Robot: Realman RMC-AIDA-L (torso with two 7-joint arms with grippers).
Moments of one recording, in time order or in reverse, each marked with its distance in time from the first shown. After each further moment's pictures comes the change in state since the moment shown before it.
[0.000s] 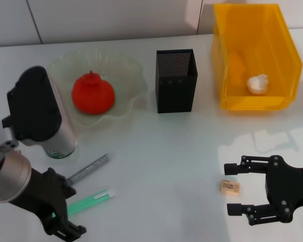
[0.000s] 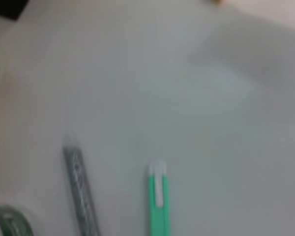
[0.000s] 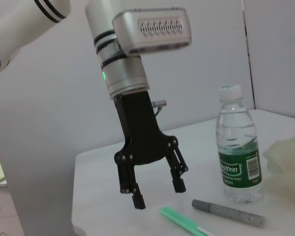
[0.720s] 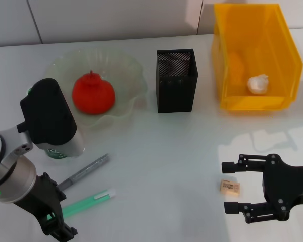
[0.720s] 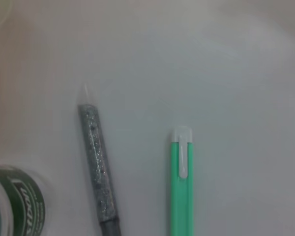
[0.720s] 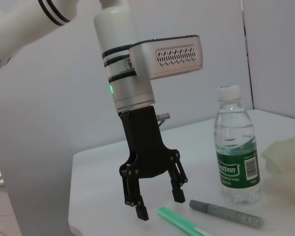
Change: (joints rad) left arm -0.051 -0.005 0.085 -0.122 0.142 -0.038 -0.073; right arm 0.006 0.006 0.001 0.000 -0.003 0.012 -0.003
